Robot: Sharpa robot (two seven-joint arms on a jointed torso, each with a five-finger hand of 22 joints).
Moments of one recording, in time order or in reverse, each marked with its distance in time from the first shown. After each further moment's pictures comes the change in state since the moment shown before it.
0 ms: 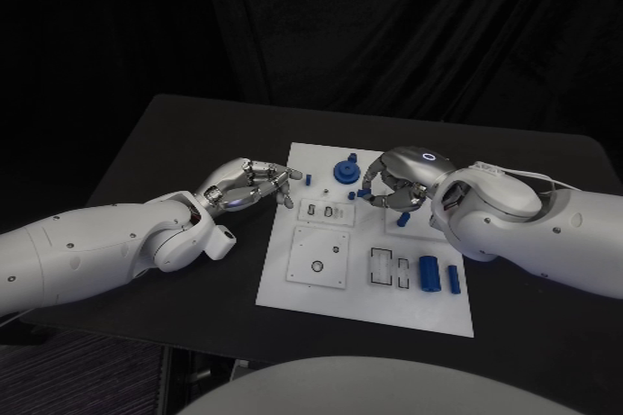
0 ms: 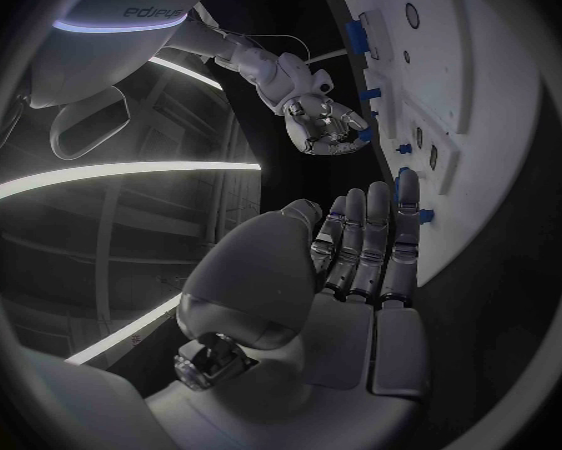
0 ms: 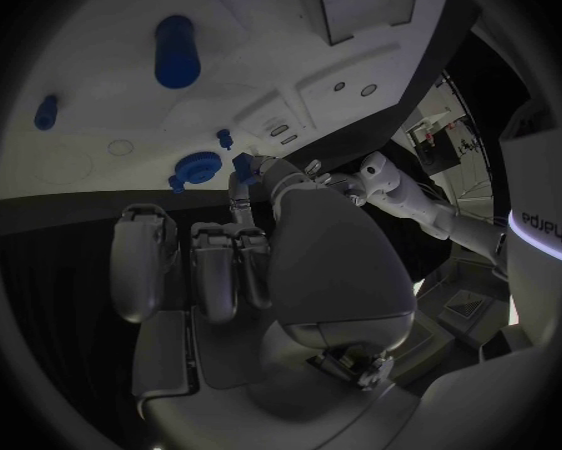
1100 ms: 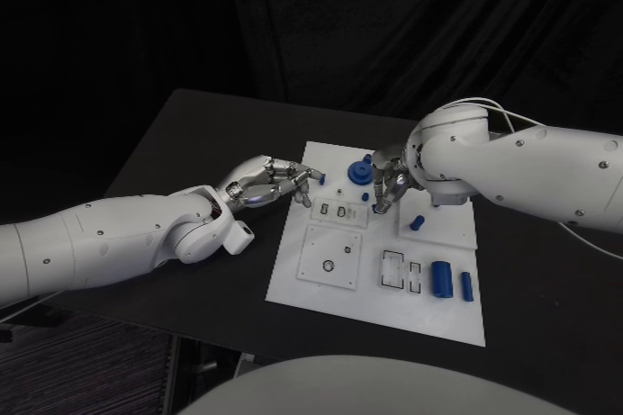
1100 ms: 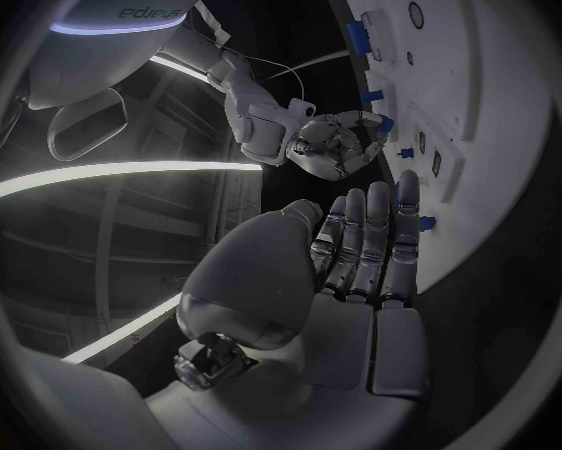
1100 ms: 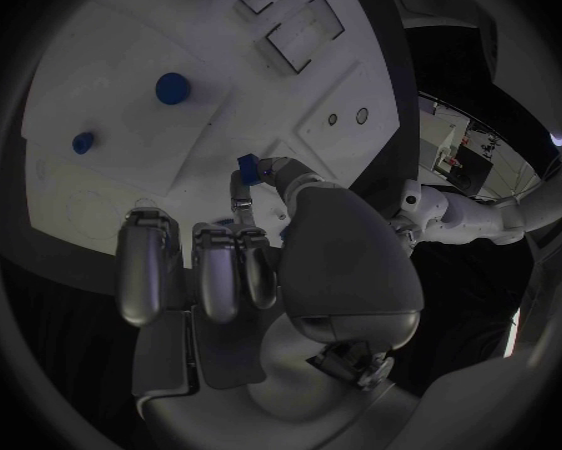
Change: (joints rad) left arm 0.000 0.029 0.000 -0.011 0.000 -0.001 -0.002; left_hand 0.000 0.000 0.006 0.000 0.000 0.000 0.000 0.000 0.000 0.000 0.000 -0.004 0.005 0.000 0.000 0.000 0.003 0.000 -0.007 0.000 0.004 0.003; right arm 0.152 0.283 0.013 -0.237 0.333 0.733 -0.337; right_hand -0.099 -0.040 0.053 -0.005 0.190 0.003 0.001 0.032 0.037 -0.002 -0.027 0.000 0.000 0.000 -0.025 0.000 0.000 0.000 0.005 -0.020 0.035 0.001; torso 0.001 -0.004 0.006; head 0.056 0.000
